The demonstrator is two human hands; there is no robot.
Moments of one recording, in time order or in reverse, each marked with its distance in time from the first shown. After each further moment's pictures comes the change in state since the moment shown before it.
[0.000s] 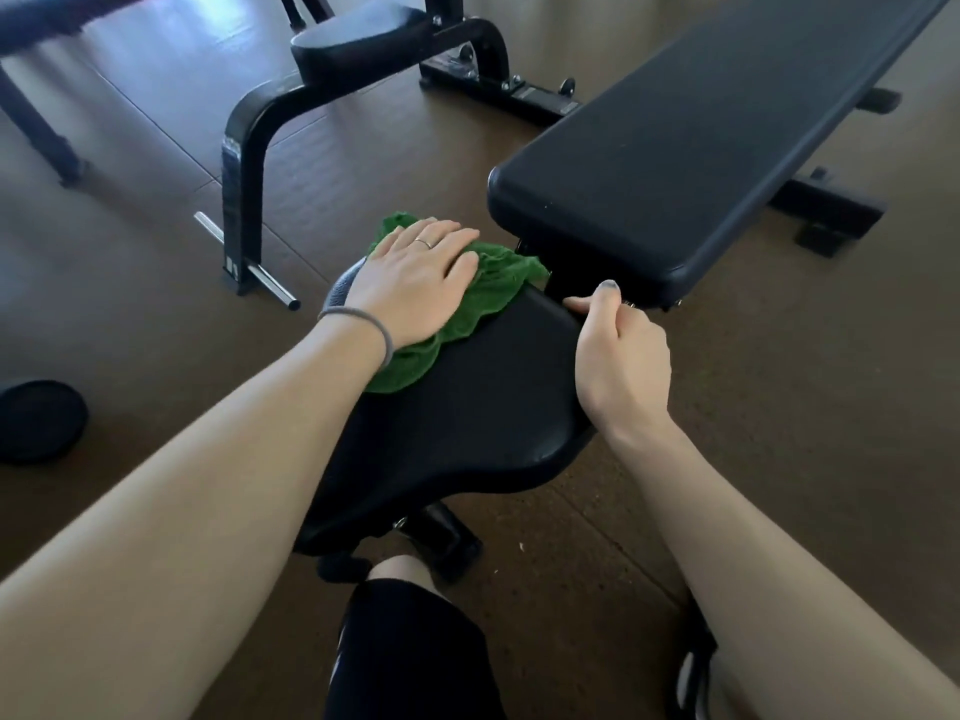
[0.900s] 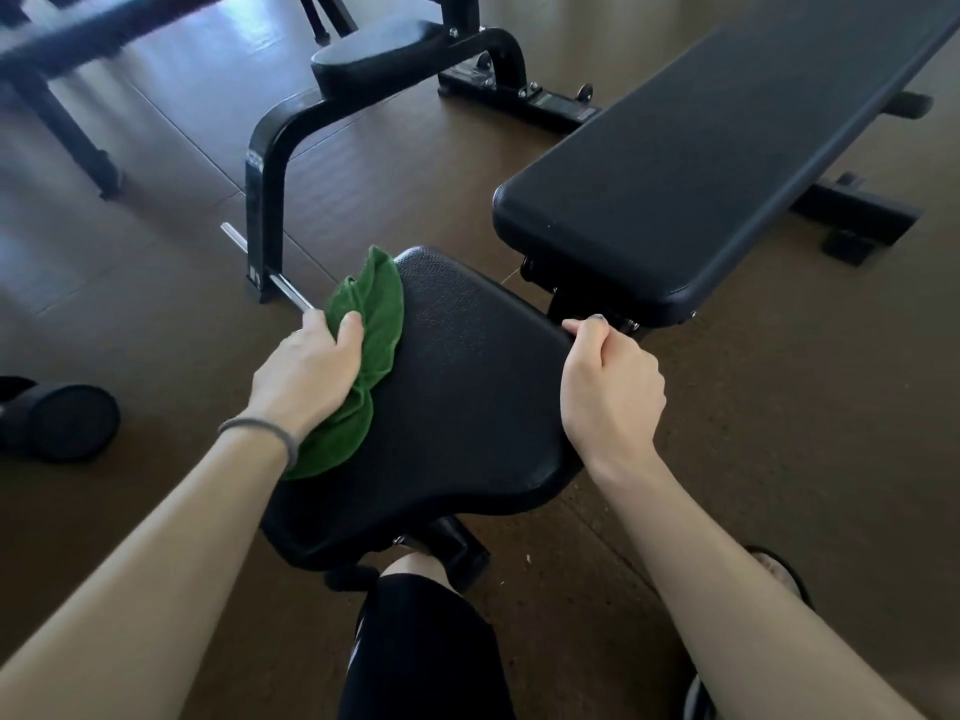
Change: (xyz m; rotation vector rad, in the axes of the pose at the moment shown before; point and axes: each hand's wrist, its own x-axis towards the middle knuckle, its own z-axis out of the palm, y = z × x) left_hand -0.070 -0.046 -0.011 -0.238 0.007 -0.668; right_hand 0.000 0.000 0.002 0.018 0.016 0.024
